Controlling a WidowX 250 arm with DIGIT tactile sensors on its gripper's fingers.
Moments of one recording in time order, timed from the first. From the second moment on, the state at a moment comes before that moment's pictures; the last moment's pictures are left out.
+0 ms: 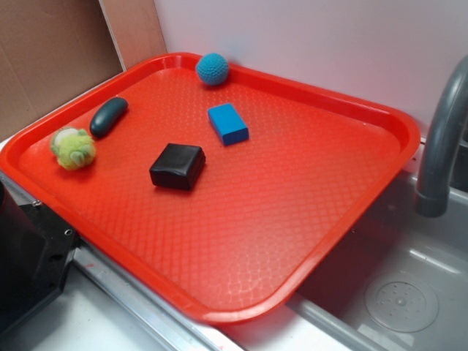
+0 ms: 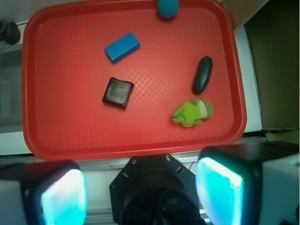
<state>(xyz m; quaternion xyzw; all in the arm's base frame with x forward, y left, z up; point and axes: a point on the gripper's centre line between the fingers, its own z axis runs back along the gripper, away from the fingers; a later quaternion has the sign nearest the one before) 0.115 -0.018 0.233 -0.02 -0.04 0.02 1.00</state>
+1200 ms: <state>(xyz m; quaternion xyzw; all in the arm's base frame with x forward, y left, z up) 0.113 0.059 0.104 0.00 -0.08 0.56 0.82</state>
